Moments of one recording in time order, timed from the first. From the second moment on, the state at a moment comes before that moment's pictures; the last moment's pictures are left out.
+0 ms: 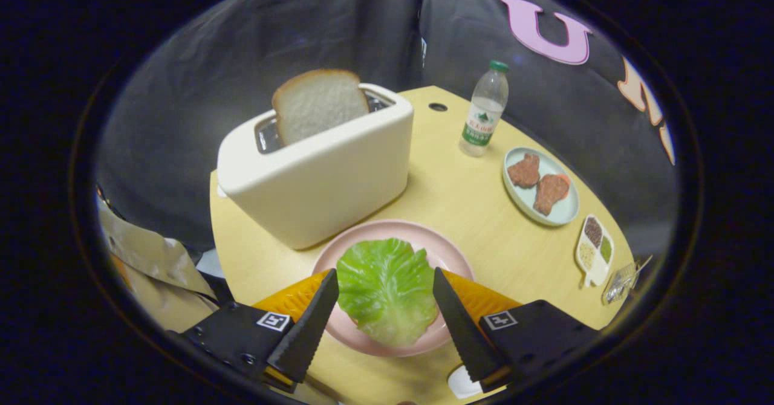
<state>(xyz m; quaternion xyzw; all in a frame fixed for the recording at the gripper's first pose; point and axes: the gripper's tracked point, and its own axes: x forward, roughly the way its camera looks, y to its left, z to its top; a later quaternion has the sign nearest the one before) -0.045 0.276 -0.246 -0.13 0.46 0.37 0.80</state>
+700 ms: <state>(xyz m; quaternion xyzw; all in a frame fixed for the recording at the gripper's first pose) -0.010 0.385 -0.157 -0.07 0.43 0.39 0.81</state>
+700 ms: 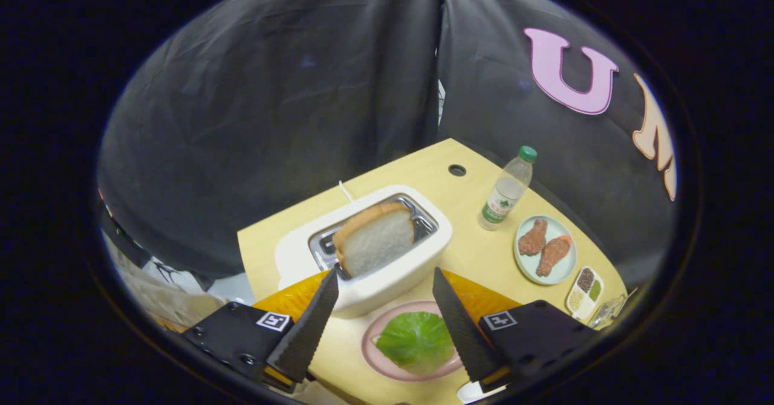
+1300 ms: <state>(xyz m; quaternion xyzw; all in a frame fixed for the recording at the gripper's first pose) 0.012 0.433 -0.192 -0.04 0.48 0.33 0.81</state>
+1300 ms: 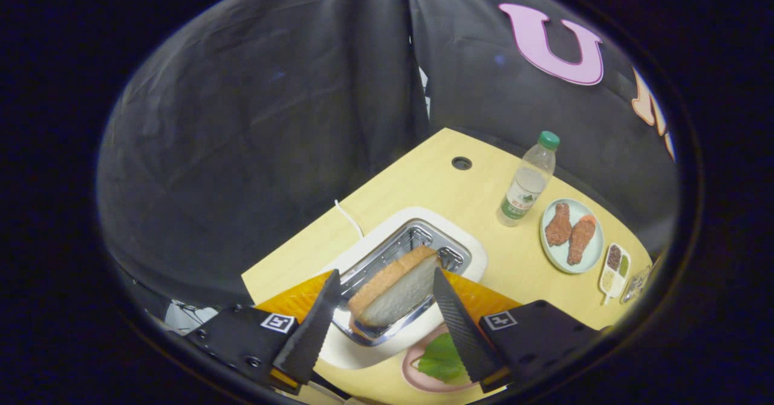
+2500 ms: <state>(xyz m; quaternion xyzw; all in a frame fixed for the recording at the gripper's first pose) 0.018 0.363 -0.121 0.11 0.42 0.34 0.84</state>
